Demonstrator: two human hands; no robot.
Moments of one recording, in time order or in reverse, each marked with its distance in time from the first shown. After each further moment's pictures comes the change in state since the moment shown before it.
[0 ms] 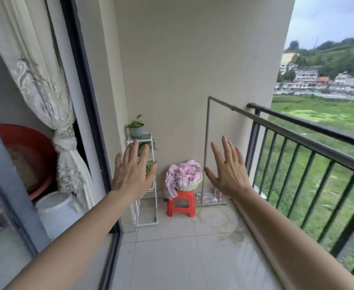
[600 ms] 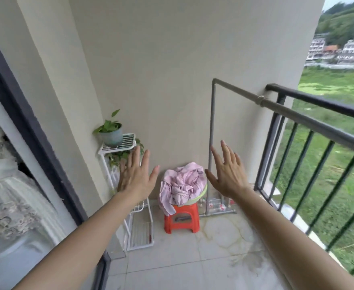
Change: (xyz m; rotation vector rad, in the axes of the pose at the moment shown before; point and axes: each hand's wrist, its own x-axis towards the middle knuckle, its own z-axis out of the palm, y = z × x) left_hand 0.332 0.013 0.305 -0.054 -0.209 -0.061; right_hand 0.277 0.134 0.311 0.042 -0.181 0.055
